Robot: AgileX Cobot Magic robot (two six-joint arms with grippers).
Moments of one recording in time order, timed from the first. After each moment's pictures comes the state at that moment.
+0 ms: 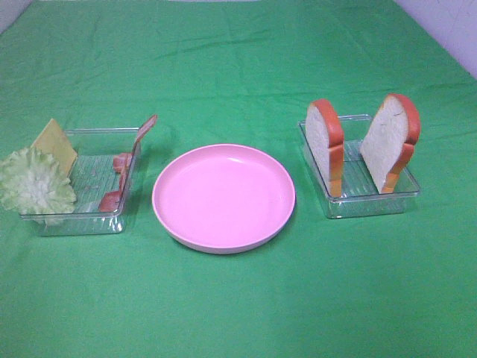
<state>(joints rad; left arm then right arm) 0.06 -0.01 -0.50 -0.06 1.05 0.03 0.01 0.00 -0.51 0.21 1.08 -0.28</state>
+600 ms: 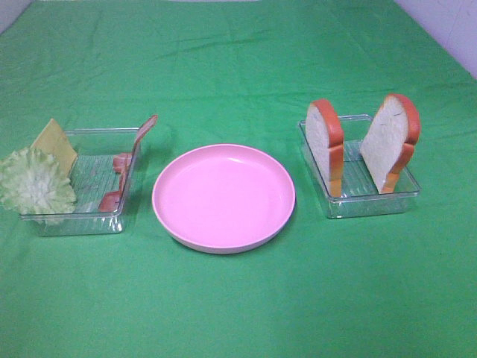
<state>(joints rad) 0.06 -0.01 -0.50 -0.06 1.05 0.03 0.01 0.00 -0.51 0.21 1.08 -0.28</state>
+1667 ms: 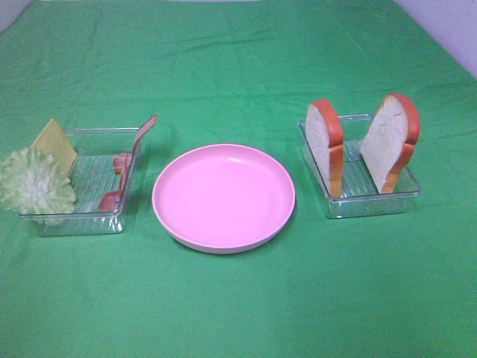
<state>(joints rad) 0.06 -0.01 -0.50 -0.06 1.05 0.03 0.01 0.00 -0.51 0.20 1.06 -0.25</state>
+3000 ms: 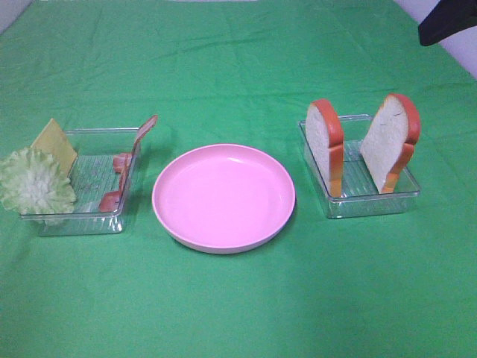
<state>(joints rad) 0.06 -0.01 -0.50 -0.06 1.05 0.03 0.03 1.35 -1.22 0.35 0.92 -0.23</state>
